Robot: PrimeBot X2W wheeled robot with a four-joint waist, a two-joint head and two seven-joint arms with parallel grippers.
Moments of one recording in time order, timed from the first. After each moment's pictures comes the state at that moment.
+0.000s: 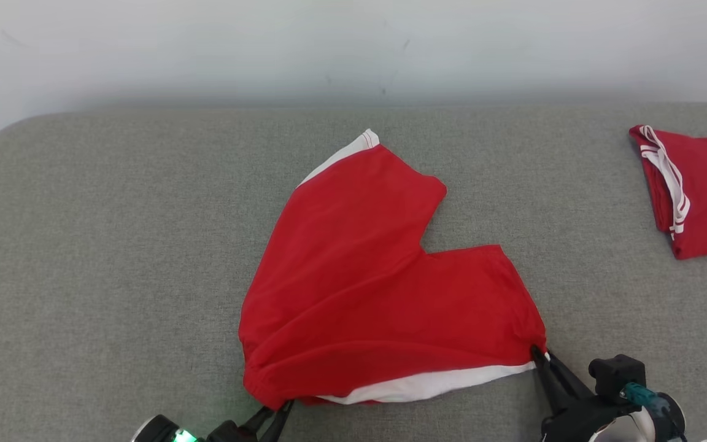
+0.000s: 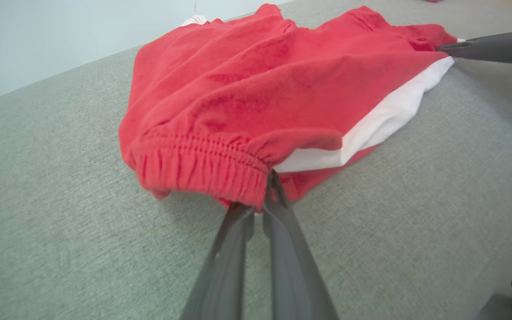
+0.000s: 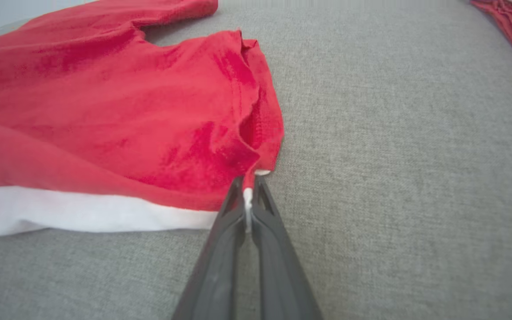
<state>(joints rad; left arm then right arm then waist) -0.19 0.30 -0.57 0.40 -0.19 -0.13 -0.26 -0.28 -0.26 0.39 0.72 0.42 0.13 -0.26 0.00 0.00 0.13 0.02</state>
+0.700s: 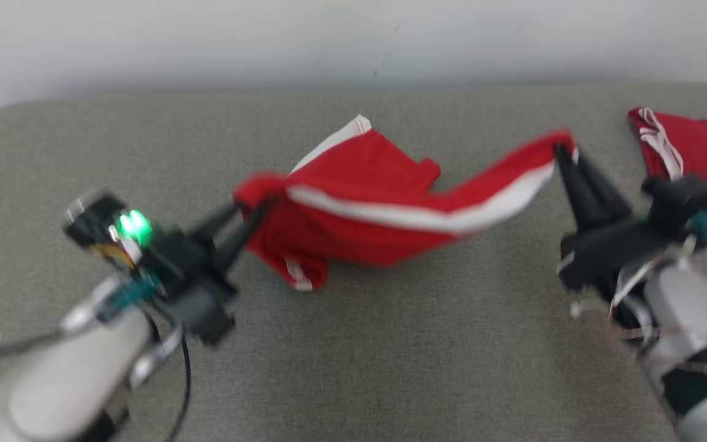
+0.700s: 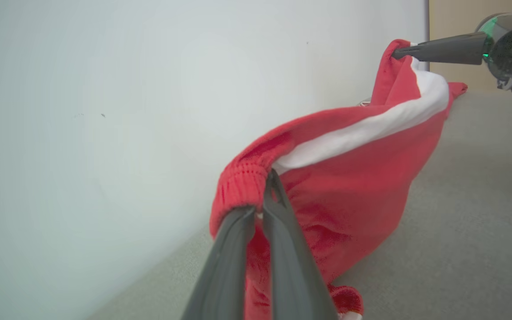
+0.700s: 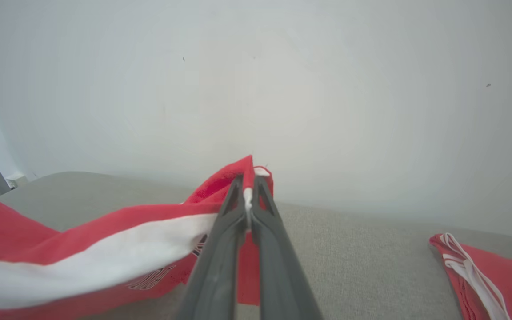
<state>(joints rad) -0.67 0.52 -0.74 0.22 -0.38 -0.13 -0.25 -0.57 -0.37 0.37 0.43 0.48 0.13 -0.21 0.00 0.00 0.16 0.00</state>
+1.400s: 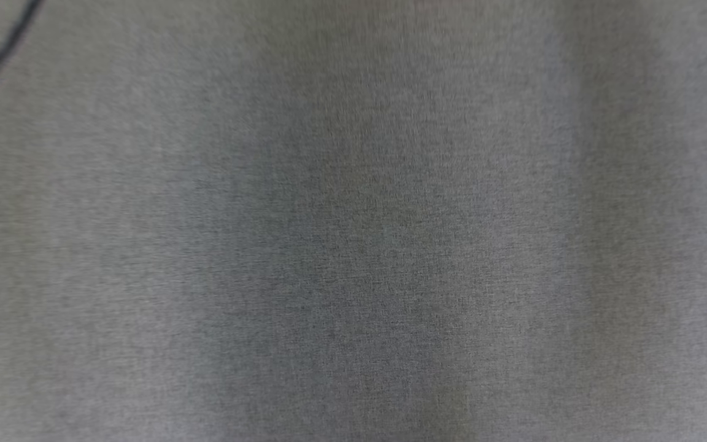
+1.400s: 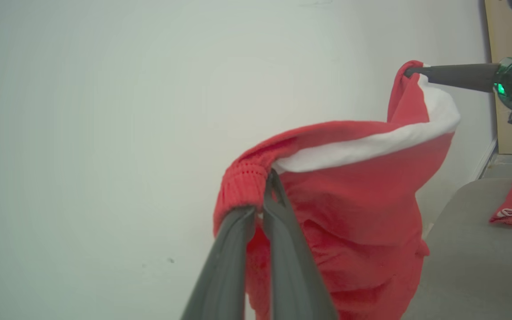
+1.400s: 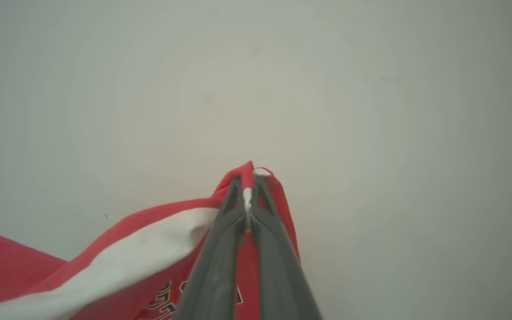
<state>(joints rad) -1.85 0.56 -1.02 0.49 -0.82 -0.13 -0.15 -1.64 -0.33 0.29 0.71 0.62 0.13 0.01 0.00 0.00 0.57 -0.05</state>
